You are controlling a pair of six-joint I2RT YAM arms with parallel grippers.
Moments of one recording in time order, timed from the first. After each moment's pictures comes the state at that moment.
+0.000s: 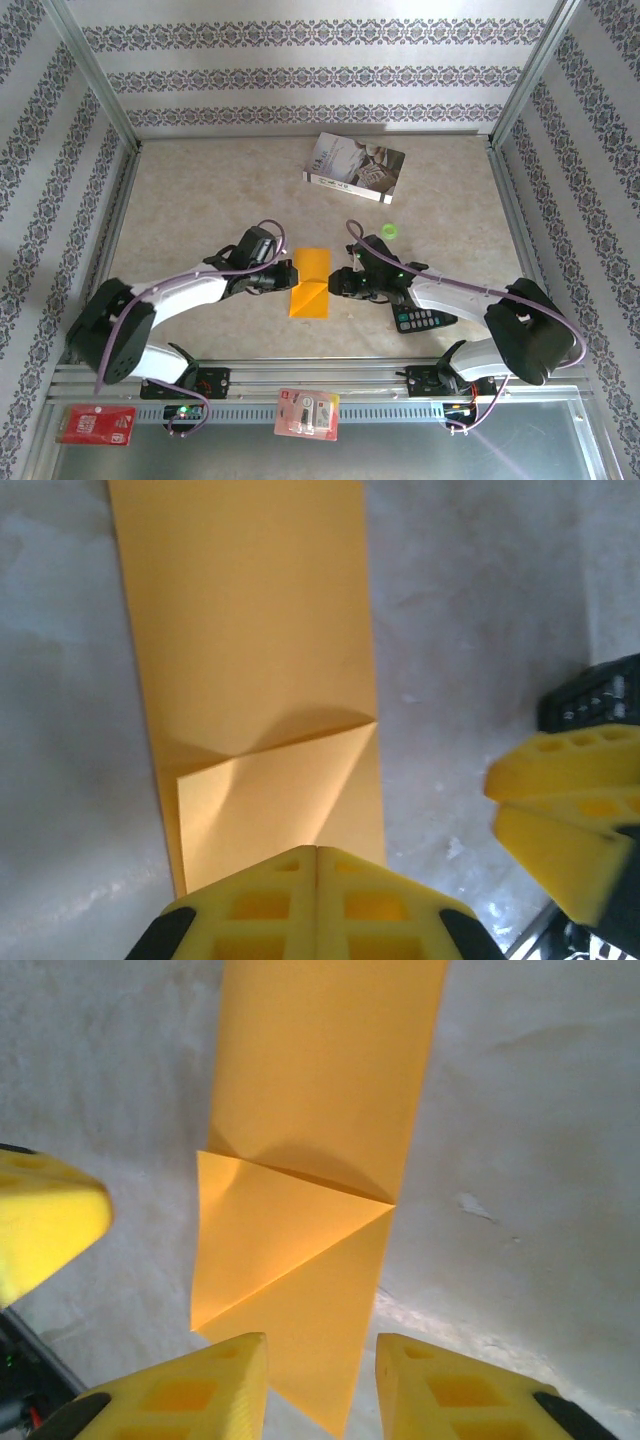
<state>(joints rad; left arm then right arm) -0.58 1.44 0.68 -0.15 0.37 -0.71 0.71 1.38 0.61 -0.13 -0.30 0.81</state>
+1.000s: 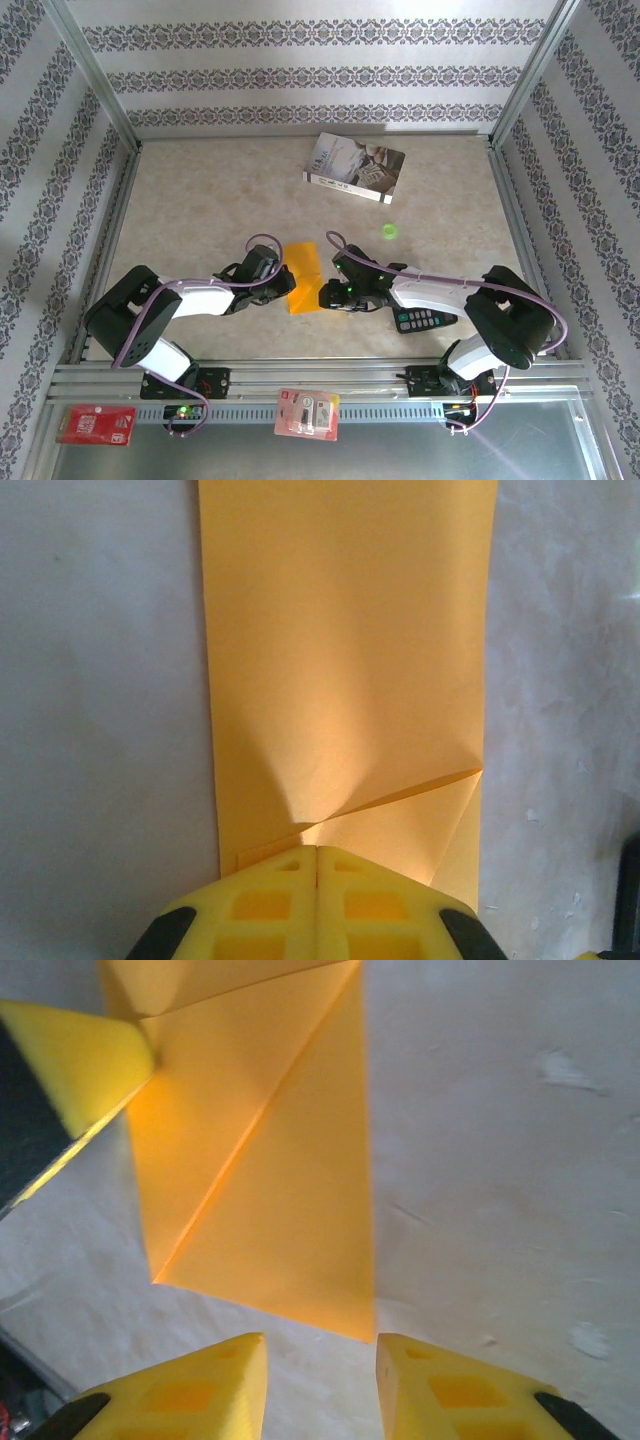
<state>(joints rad) -0.63 1.53 0.50 0.20 0.14 -0.99 0.83 1.50 0.69 -0.23 -0.27 0.88</state>
